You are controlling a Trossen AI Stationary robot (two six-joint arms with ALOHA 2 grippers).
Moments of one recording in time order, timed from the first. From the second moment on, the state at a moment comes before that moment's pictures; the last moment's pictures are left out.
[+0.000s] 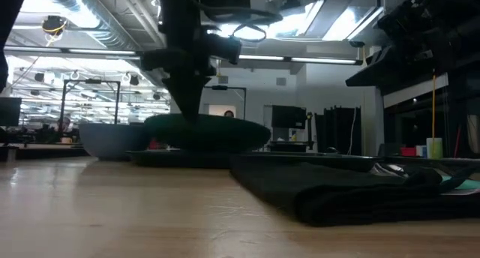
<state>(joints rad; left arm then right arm) -0.05 1.84 1.38 -0.95 -0.24 0.04 0.08 0.77 0.23 0.19 0.21 -0.11</state>
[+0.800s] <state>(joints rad) 0.06 1.84 1.28 -0.83 -0.14 0.09 0.07 0.77 0.23 0.19 0.22 -0.11</state>
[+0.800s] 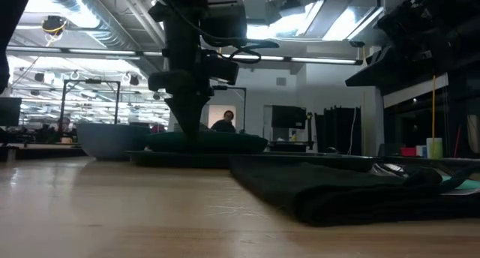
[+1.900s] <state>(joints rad) 0.05 1.65 1.34 -0.90 -0.12 0.04 0.08 0.77 0.23 0.27 0.22 -0.16</state>
